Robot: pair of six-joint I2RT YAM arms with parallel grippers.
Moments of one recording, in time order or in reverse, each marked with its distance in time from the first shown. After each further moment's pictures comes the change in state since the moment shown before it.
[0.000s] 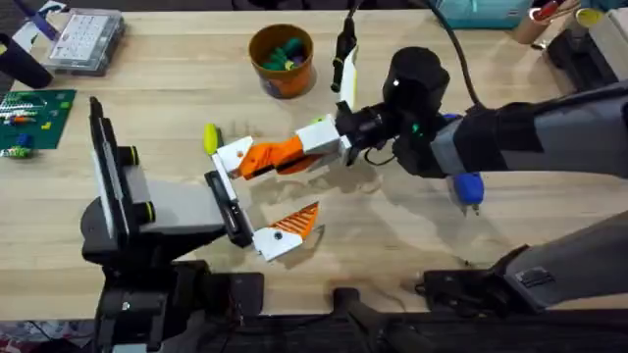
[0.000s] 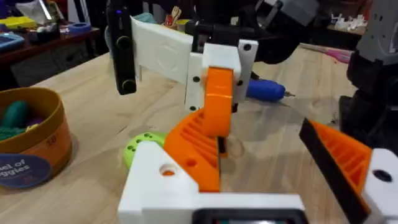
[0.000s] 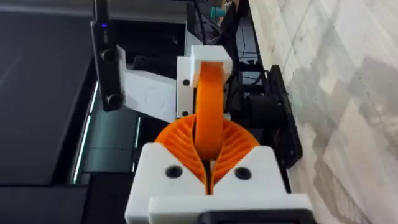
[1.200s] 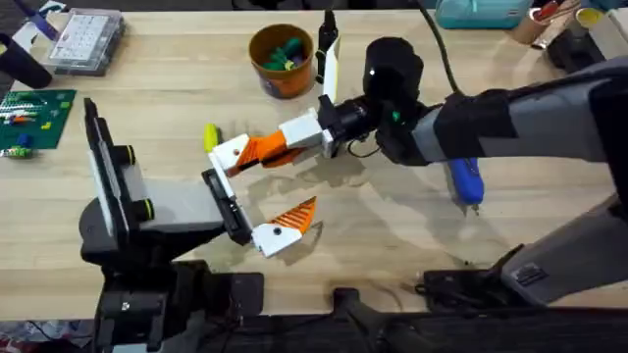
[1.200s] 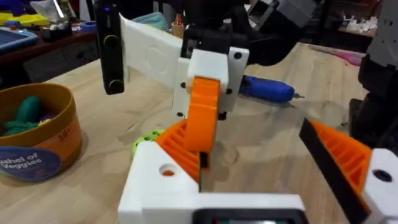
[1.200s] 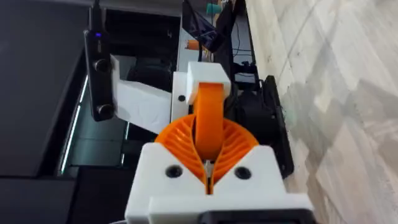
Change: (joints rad) left arm 0.007 0.000 0.000 0.005 -0.028 -0.008; right arm 0.040 0.077 0.119 -0.092 0.012 -0.099
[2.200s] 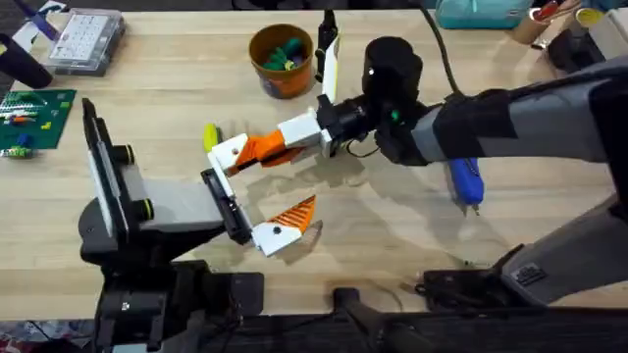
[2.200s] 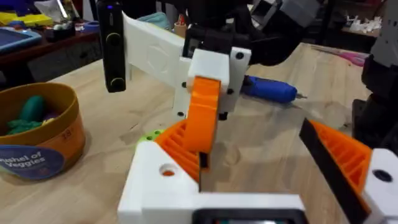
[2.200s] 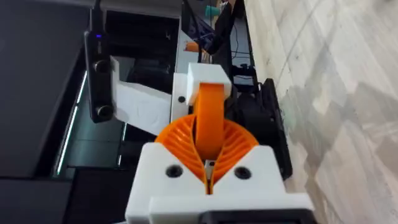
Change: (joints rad) left arm 0.004 0.000 0.000 0.001 -0.005 0.000; right arm 0.004 0.000 0.004 -0.001 0.013 -0.011
